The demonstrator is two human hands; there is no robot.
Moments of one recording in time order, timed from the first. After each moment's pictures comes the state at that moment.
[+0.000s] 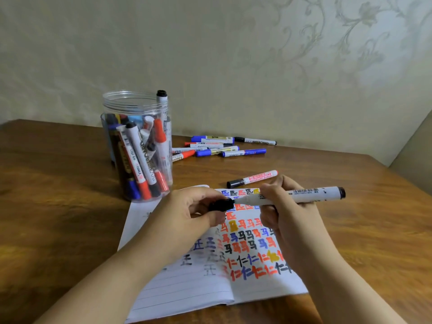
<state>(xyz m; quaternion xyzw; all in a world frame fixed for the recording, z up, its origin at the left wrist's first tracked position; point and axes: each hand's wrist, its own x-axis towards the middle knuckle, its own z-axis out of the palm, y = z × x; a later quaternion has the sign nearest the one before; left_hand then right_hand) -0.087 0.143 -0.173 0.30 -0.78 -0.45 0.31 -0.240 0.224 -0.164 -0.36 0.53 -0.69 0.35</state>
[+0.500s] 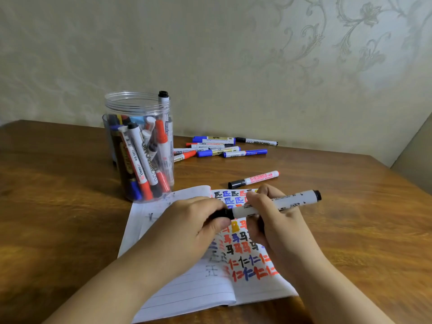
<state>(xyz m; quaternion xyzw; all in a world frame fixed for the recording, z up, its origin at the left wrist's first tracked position) -0.084 0.149 -0.174 0.26 -0.88 -0.25 0.31 -0.228 0.221 -0.172 -0.39 0.53 -0.65 0.38</state>
